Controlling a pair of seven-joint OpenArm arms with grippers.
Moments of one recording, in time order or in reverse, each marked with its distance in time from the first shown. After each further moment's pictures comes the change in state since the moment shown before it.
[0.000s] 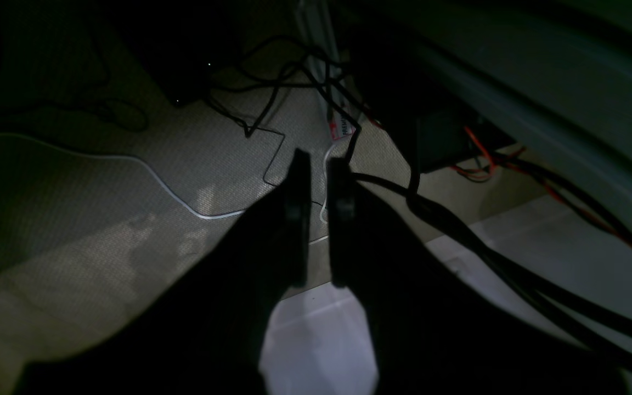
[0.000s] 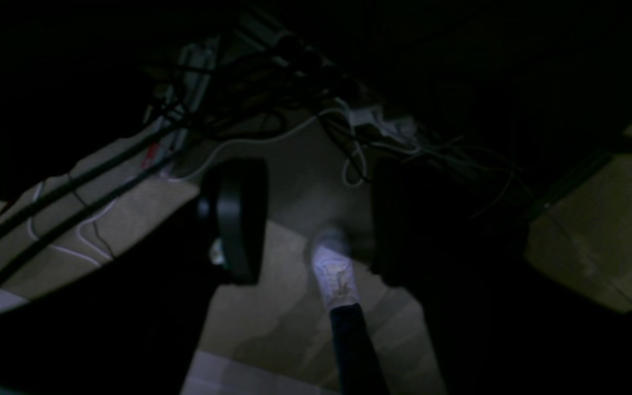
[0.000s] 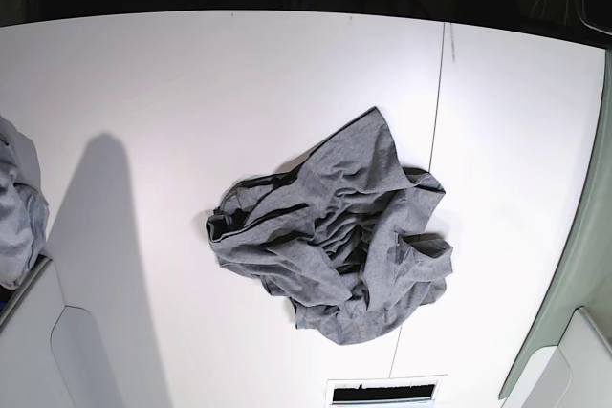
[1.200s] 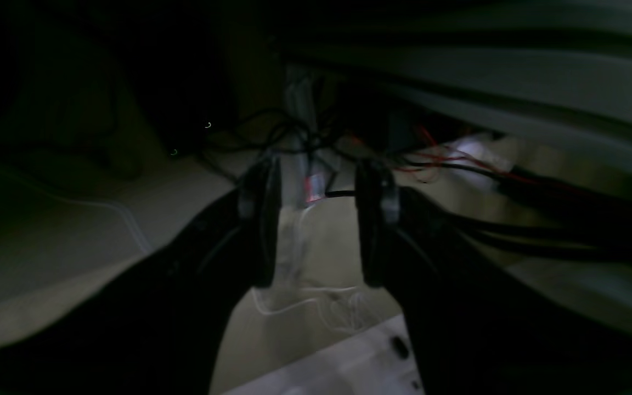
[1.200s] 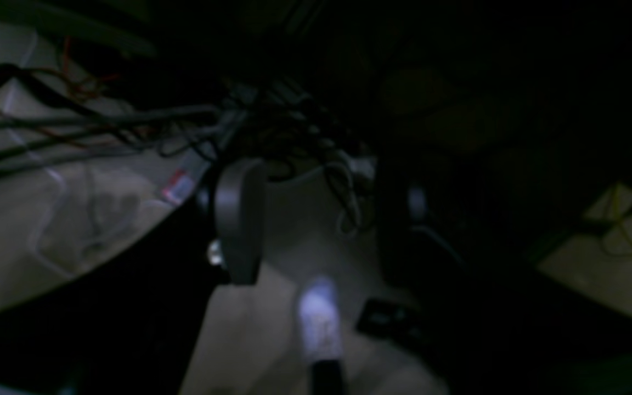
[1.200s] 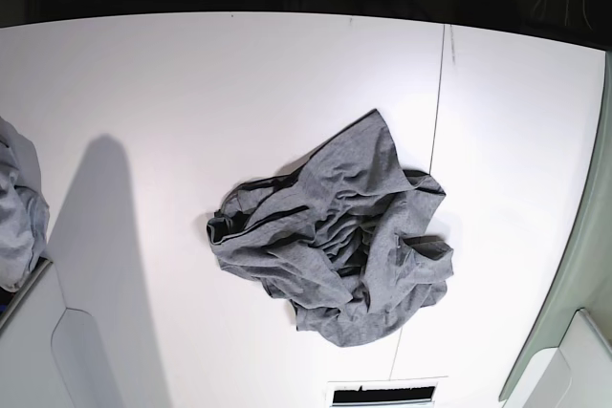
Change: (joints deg) left arm 30.3 -5.7 -25.4 50.8 0.6 -14.9 7.4; right arm -31.0 19.3 0.1 55.0 -1.4 -0.2 -4.2
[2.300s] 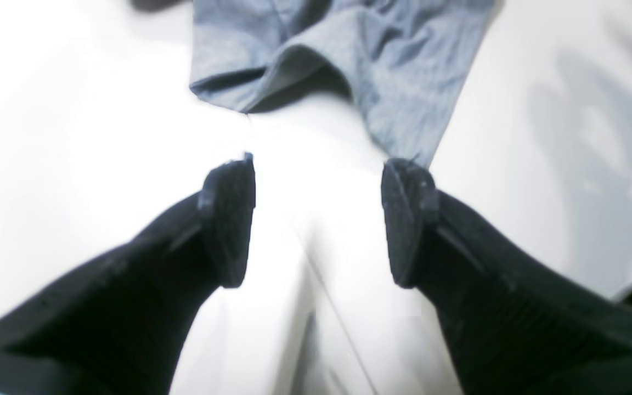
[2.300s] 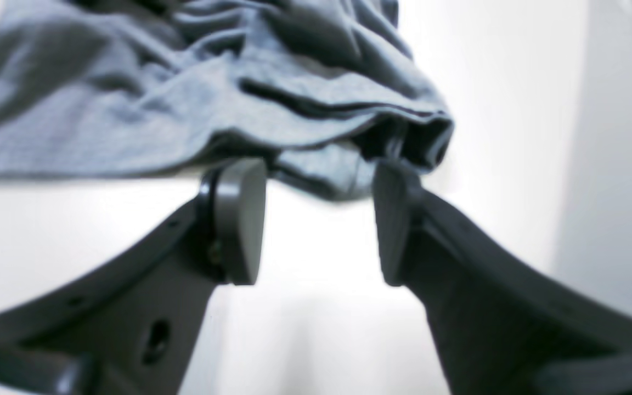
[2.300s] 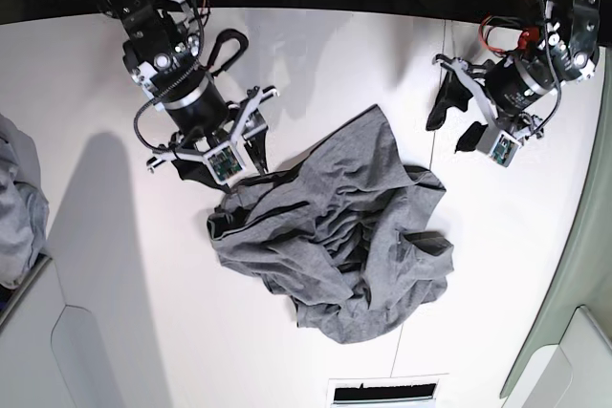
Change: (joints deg) left arm -13.7 -15.3 1.1 35.1 -14.2 2.9 9.8; right arm 32.6 -12.0 5.1 15.5 0.5 2.6 -8.4
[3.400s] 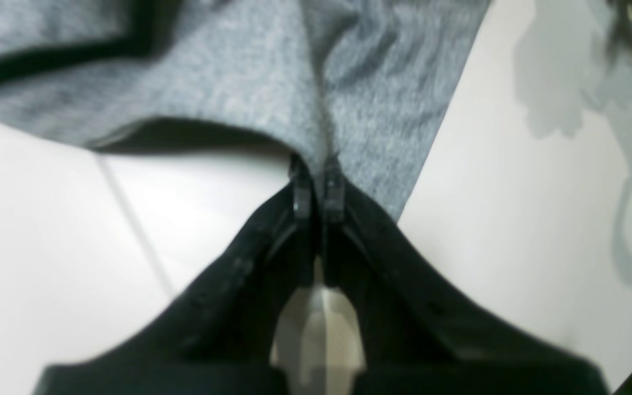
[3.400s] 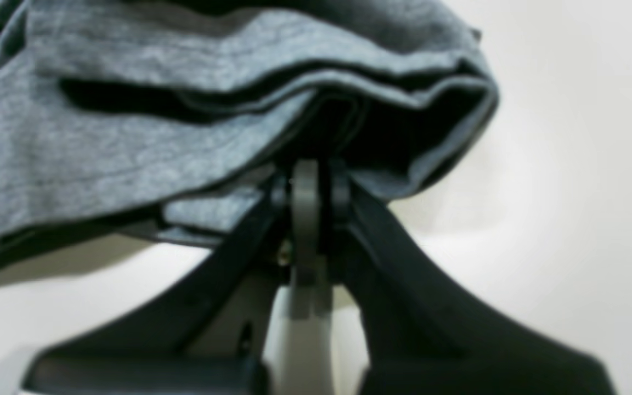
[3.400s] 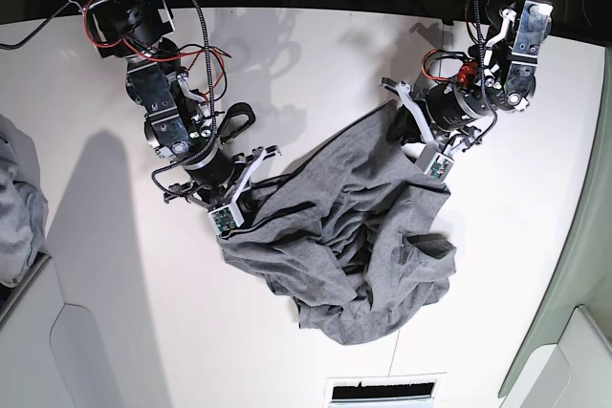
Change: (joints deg) left arm -12.2 6.1 8.5 -18.0 2.3 0.1 -0.5; right arm 17.9 -8.3 7.6 -36.7 2.3 8.0 9.6
